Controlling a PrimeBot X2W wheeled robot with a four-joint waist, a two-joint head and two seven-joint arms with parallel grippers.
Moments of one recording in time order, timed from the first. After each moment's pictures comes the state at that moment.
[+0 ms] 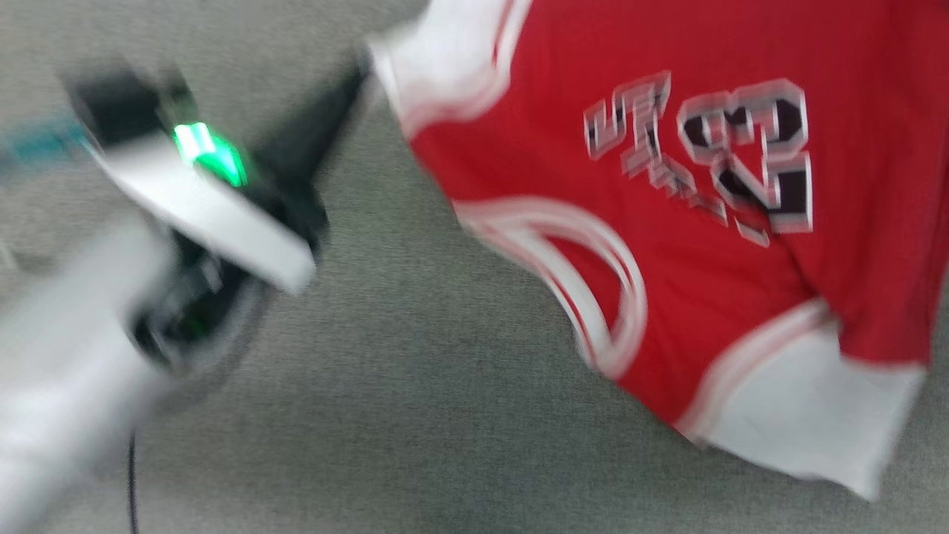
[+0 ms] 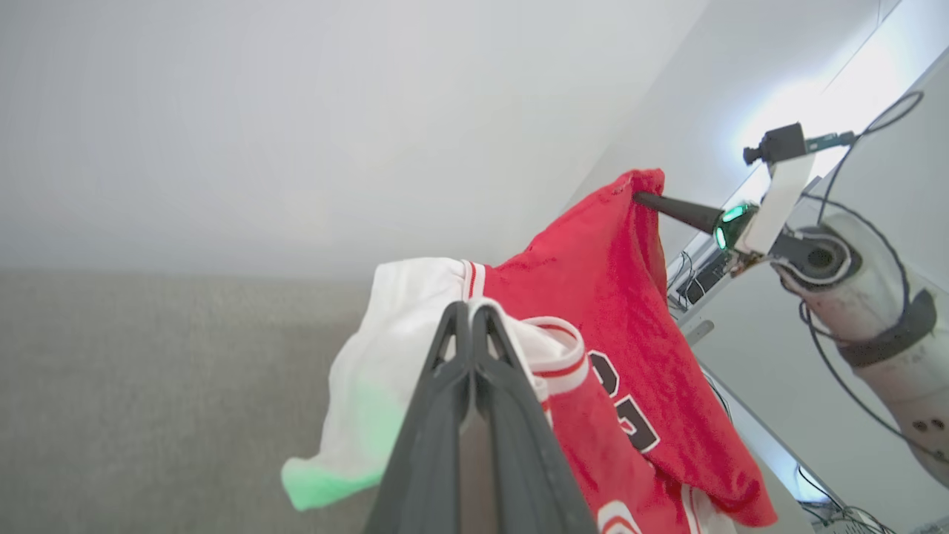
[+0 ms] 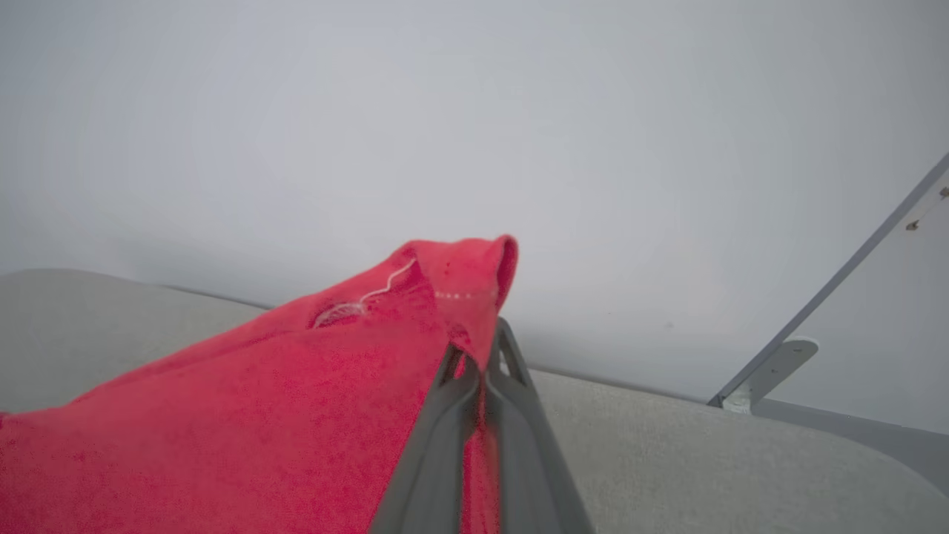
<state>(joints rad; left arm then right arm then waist) -0.82 0.67 -0.86 0.07 -1.26 -0.13 -0.25 -1.08 -0.59 0.22 0.39 0.69 0.13 0.48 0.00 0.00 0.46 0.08</state>
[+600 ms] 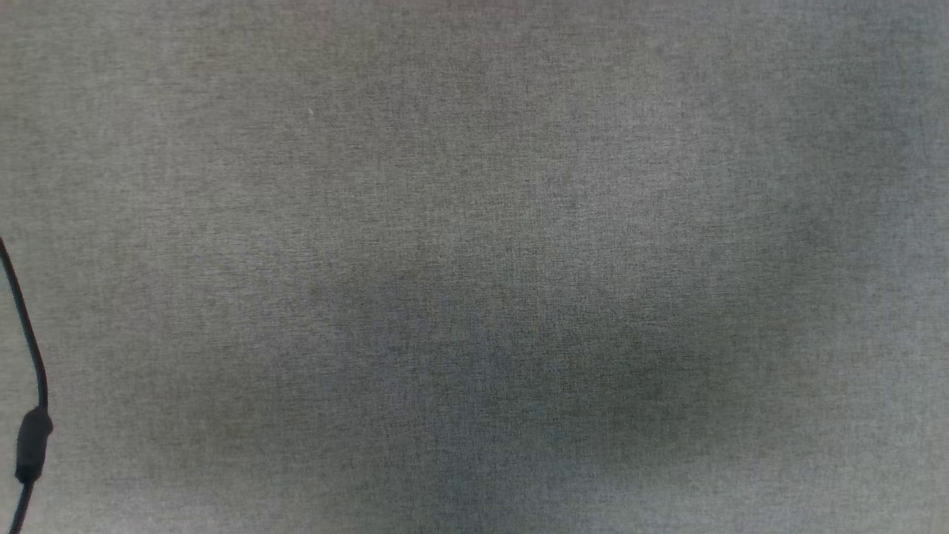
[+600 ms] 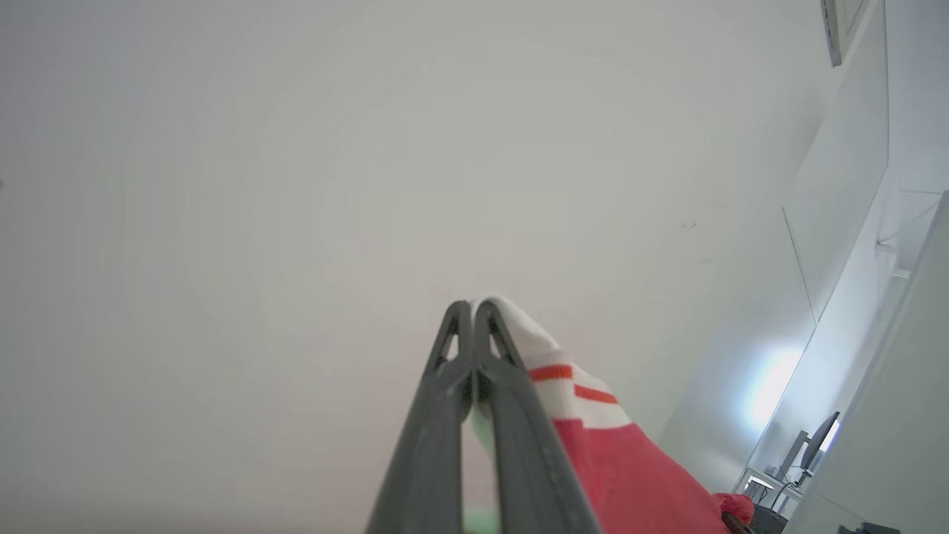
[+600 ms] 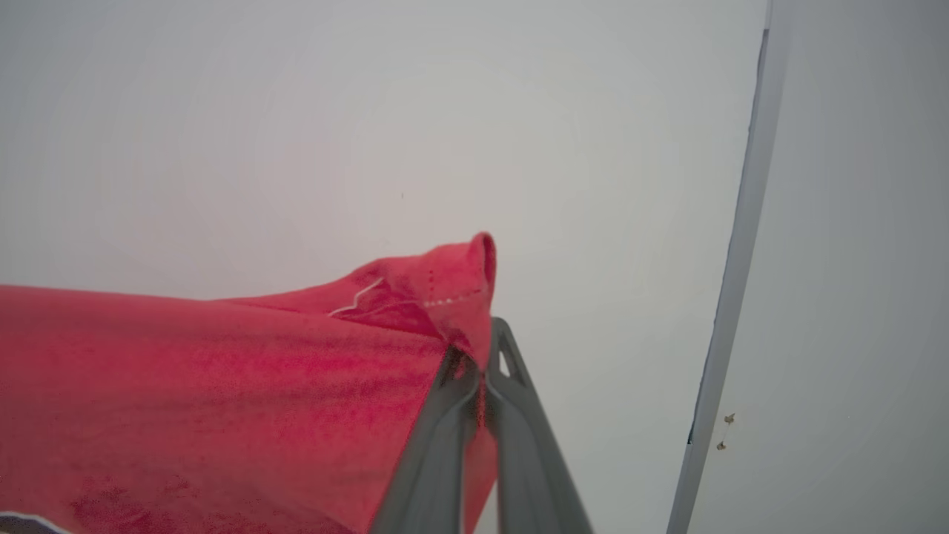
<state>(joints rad) -1.72 0.56 -0.61 0.60 -1.48 -0.13 -0.20 -1.65 -0.47 0.06 0.79 0.51 0.14 0.08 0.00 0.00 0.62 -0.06</state>
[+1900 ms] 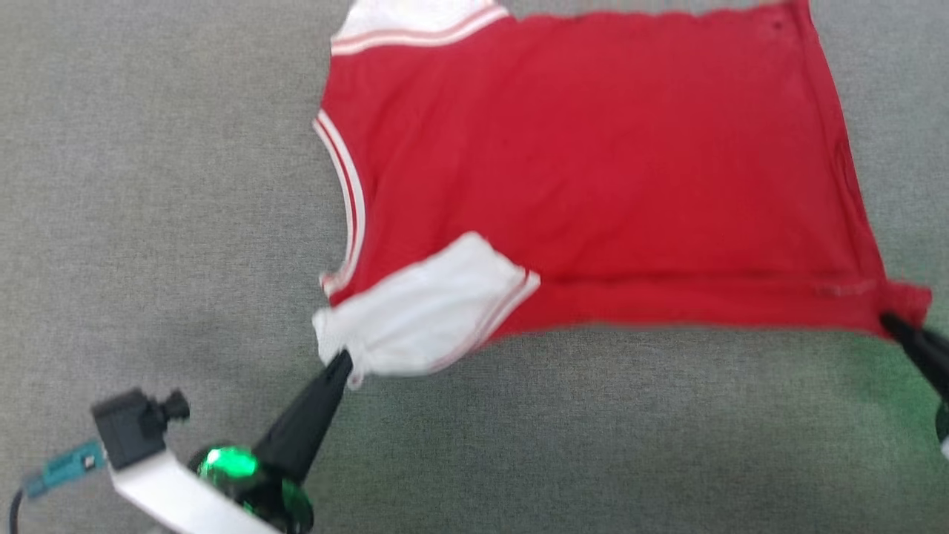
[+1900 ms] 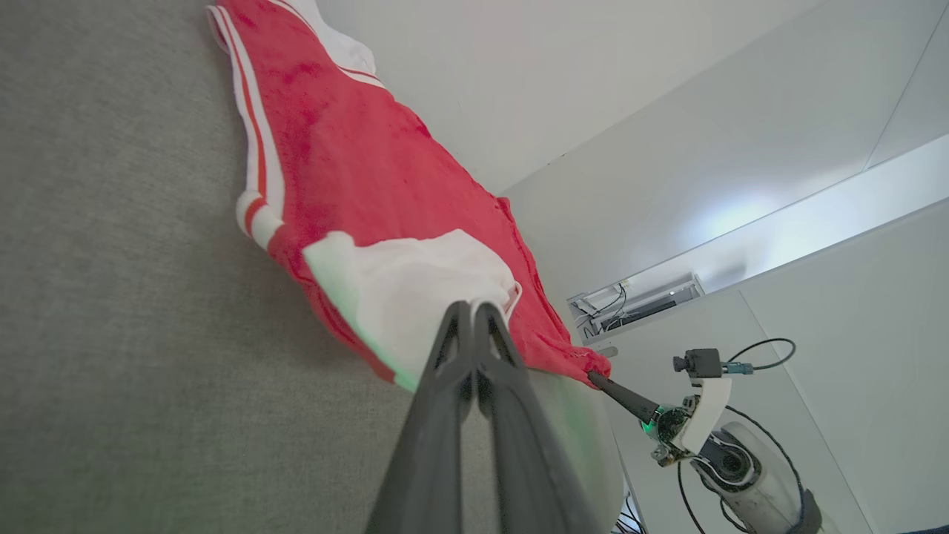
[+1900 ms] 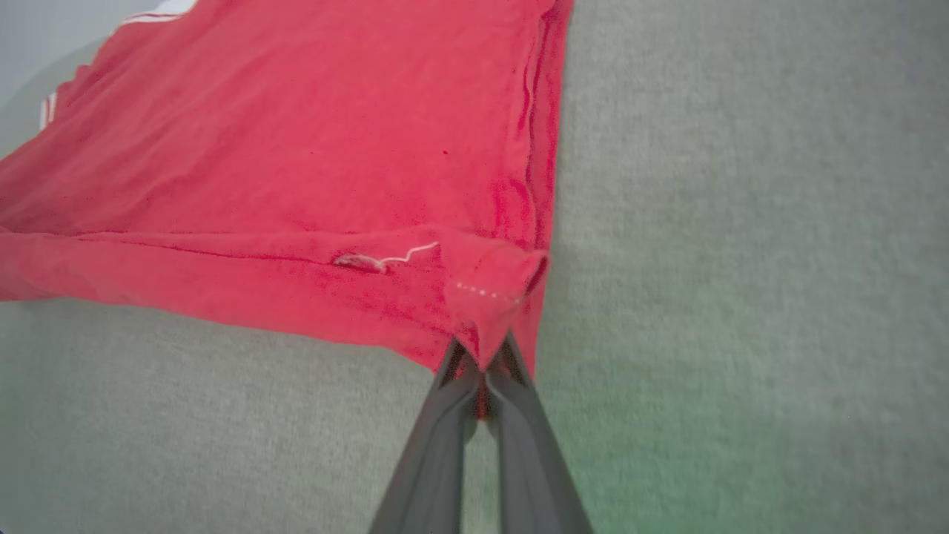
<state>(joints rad) -0.11 0.67 -0.62 -0.25 -1.38 -0.13 -0.26 -0.09 -0.77 0.13 0.03 1.03 0.13 0.29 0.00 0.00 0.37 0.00</state>
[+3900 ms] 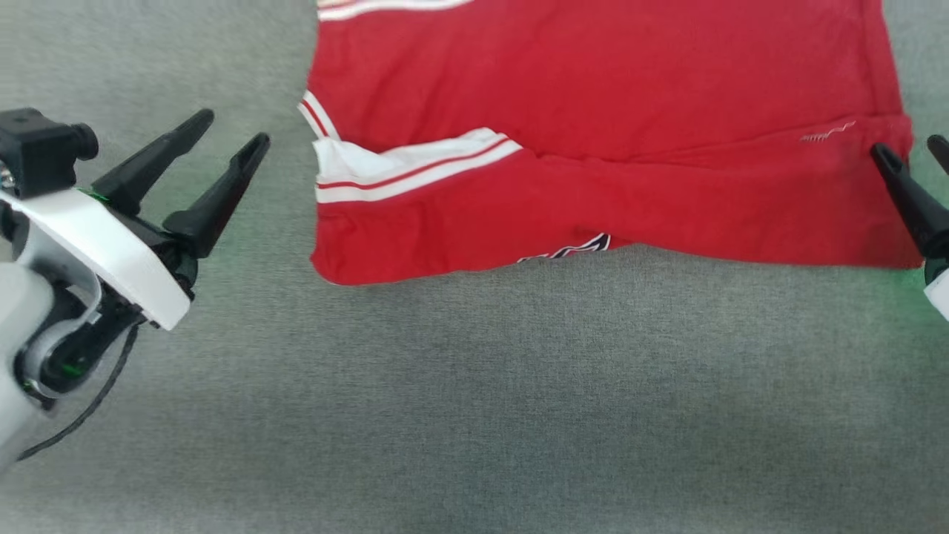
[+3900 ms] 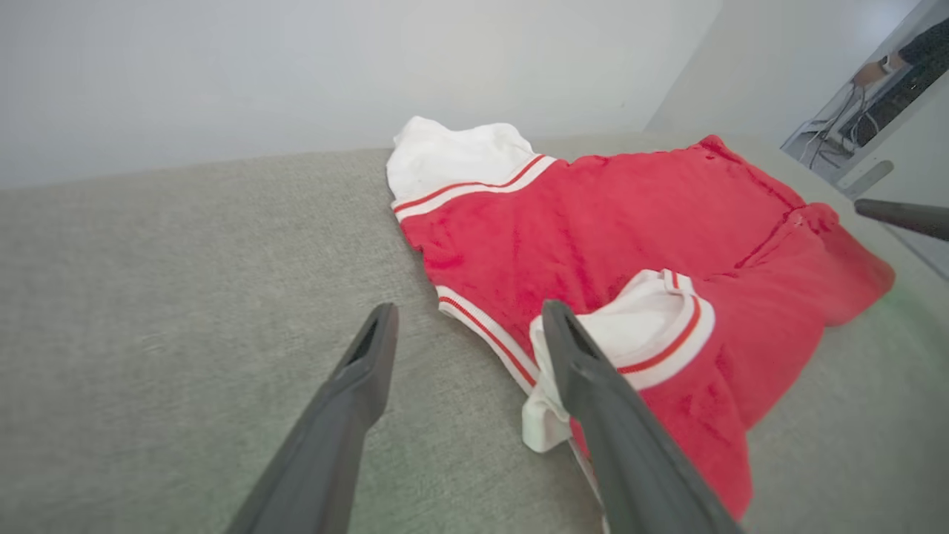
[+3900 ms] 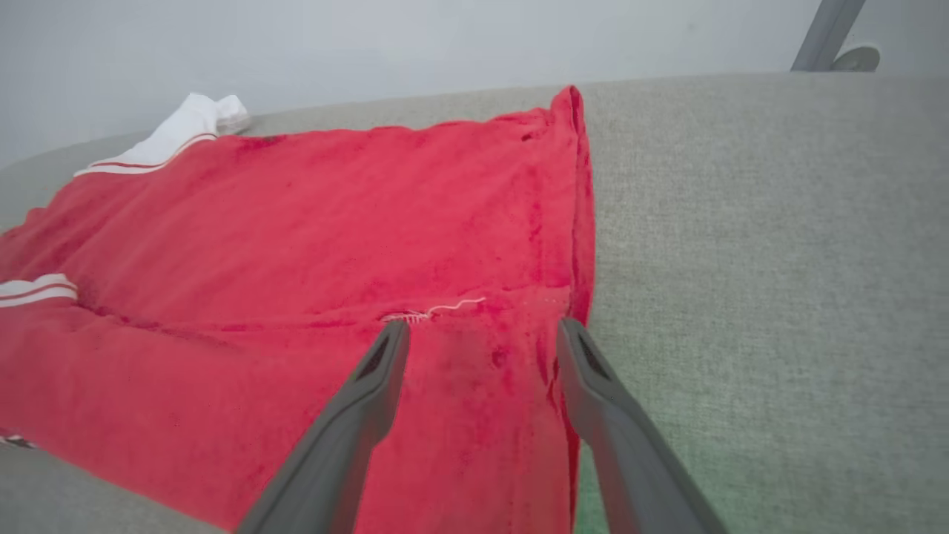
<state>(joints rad) -0.84 0.92 -0.93 0.16 -1.19 -0.13 -0.16 -0.43 -0.60 0.07 0.11 0.81 0.13 0.31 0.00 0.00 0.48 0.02</state>
